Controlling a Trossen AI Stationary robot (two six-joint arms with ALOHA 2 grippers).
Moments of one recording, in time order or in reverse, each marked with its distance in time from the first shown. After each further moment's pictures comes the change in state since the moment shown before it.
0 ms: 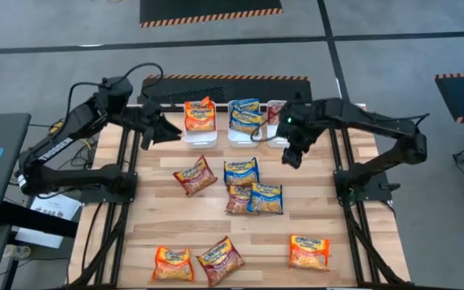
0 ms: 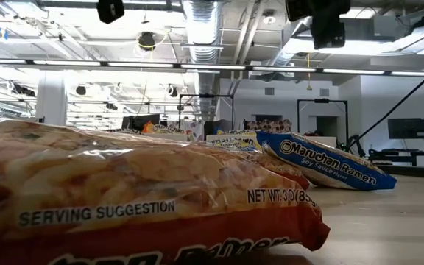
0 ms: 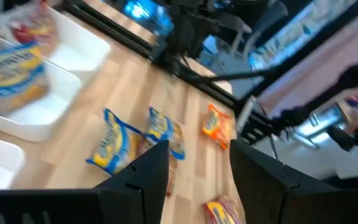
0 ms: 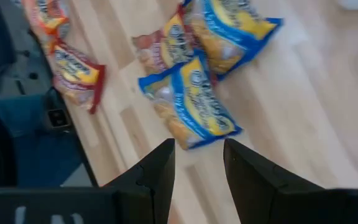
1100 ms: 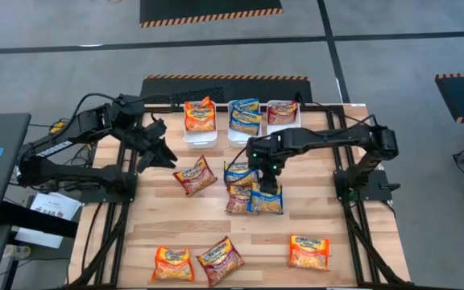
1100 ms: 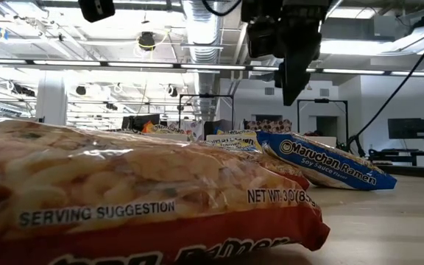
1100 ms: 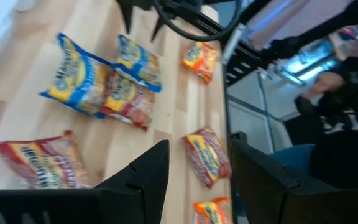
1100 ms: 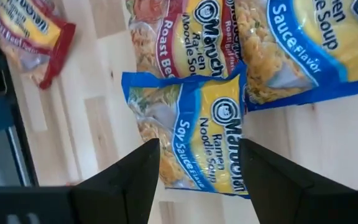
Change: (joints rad) left arm -0.234 0.004 -0.001 -0.212 -0.066 0.042; right arm 0.172 0.300 -0.087 0.275 0.044 -0.168
